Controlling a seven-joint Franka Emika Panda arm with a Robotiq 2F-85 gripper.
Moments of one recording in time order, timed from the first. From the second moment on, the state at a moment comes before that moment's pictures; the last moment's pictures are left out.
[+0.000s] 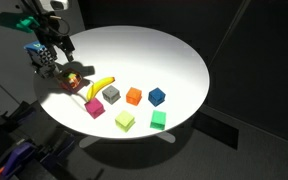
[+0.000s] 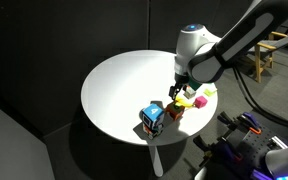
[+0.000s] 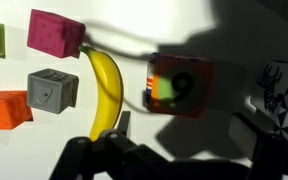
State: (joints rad) arm 0.08 0.25 0.06 -2.43 -0.20 2.64 0.24
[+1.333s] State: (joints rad) arm 0.14 0.40 0.02 -2.43 -0.09 2.75 0.14
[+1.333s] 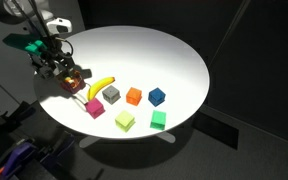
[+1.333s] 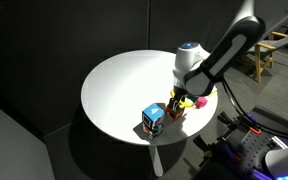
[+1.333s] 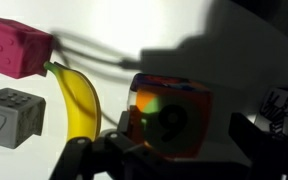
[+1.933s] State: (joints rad) arm 0.13 0.41 0.00 -2.43 -0.09 2.76 0.14
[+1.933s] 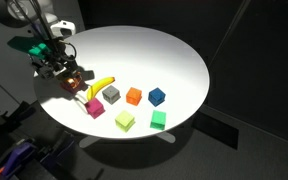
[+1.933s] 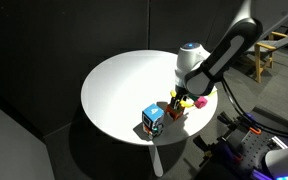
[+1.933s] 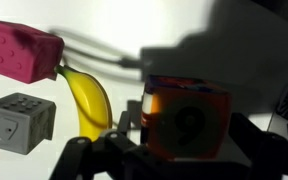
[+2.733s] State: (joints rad) arm 0.13 0.47 0.00 -2.41 -0.09 2.77 0.13
